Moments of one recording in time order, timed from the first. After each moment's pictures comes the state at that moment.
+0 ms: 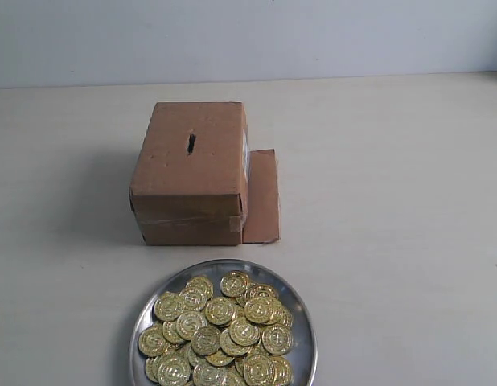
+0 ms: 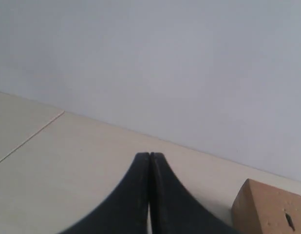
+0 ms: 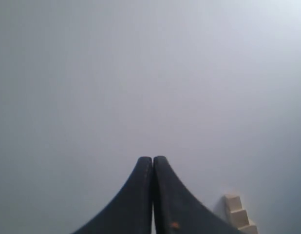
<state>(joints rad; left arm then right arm) -0.04 0.00 -0.59 0.25 0.78 -0.42 -0.10 0.22 -0.96 -0.34 0.53 0.46</state>
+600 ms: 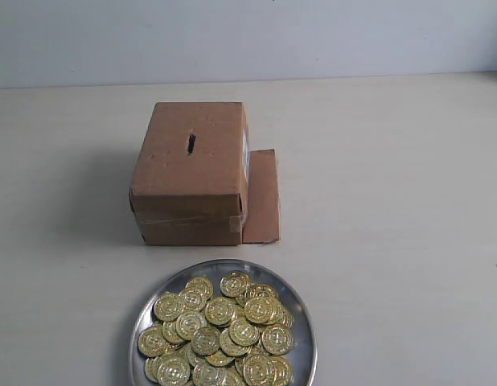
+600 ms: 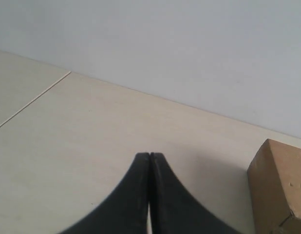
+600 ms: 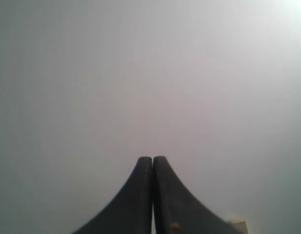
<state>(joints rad) -0.04 0.00 -0.46 0.25 0.79 -0.42 -0.11 0.07 -0.94 -0.33 0.52 0.46</state>
